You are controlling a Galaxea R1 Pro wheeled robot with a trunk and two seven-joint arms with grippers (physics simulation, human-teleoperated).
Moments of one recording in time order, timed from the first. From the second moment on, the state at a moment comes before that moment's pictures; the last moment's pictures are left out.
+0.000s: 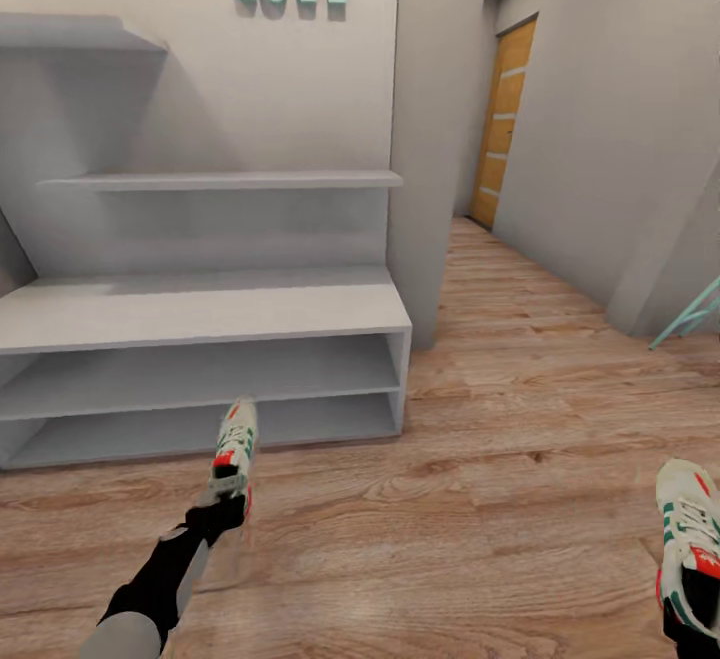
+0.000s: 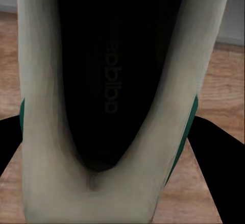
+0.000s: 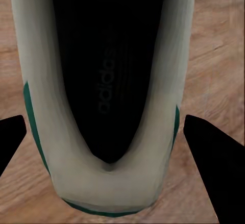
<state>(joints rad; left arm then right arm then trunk) -0.55 -0.01 0.32 -0.56 -0.09 0.11 -0.08 -0.20 -0.27 -0.60 -0.54 0.06 -0.43 0.00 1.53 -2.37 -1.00</state>
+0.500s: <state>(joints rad) -0.73 -0.01 0.27 -0.58 -0.10 0.30 0.01 -0.19 -0.29 -0.71 -0.68 0.07 -0.24 0.10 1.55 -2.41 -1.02</state>
